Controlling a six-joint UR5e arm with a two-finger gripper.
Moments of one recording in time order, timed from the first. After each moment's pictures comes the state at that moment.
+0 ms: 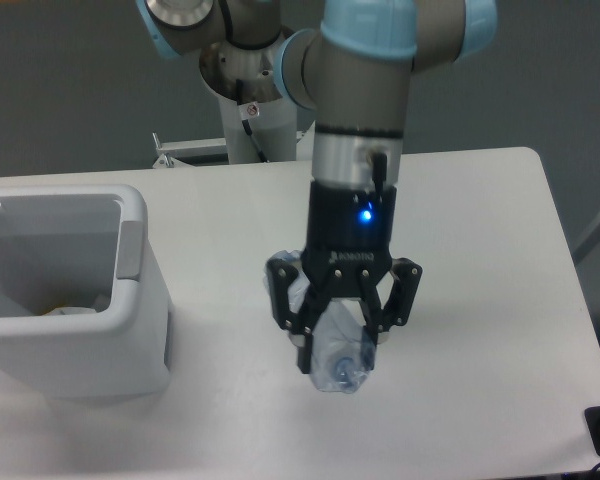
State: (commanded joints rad) arm 2.37 -1.87 -1.32 -0.62 1.07 0.06
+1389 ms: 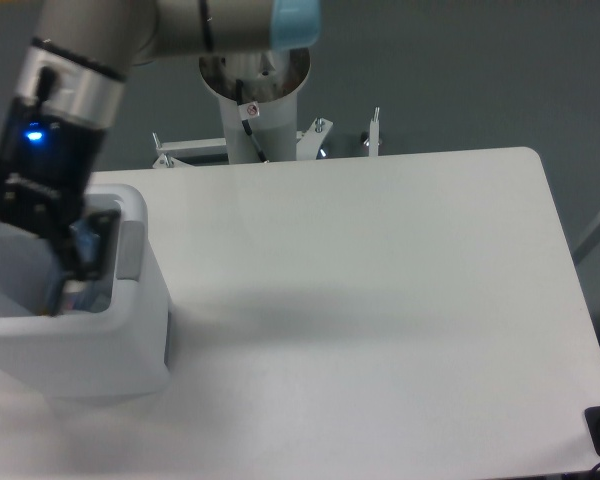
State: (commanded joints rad) arm 2.25 -1.75 -1.44 -0.63 1.27 0.11
